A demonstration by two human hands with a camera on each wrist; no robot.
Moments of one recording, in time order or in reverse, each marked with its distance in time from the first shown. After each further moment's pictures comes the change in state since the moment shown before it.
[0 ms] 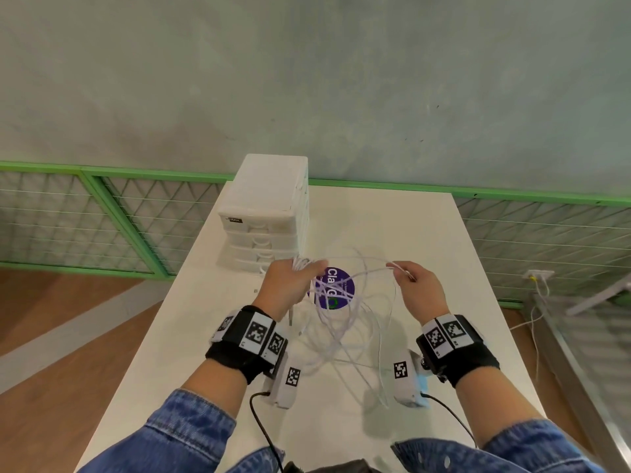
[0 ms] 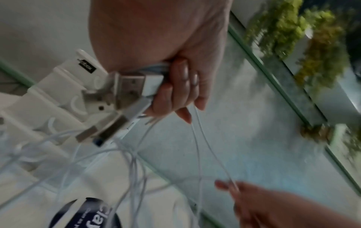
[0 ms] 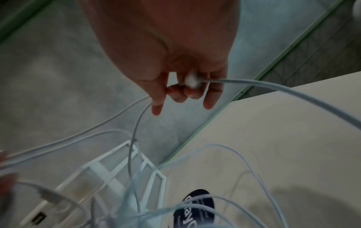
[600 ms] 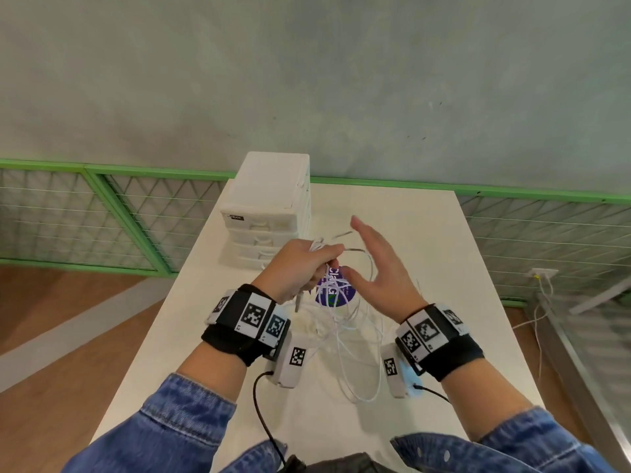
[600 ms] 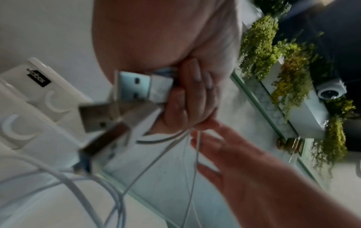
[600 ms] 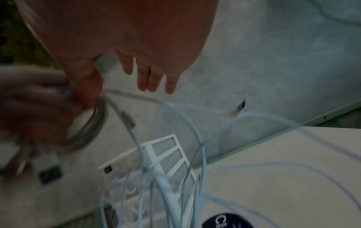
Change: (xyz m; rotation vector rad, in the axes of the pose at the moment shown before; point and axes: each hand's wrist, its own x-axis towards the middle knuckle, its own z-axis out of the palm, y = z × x) left_hand -0.016 0.048 -0.004 -0.011 -0.299 0.003; right_hand -0.021 -0.059 0.019 -0.010 -0.182 -0.630
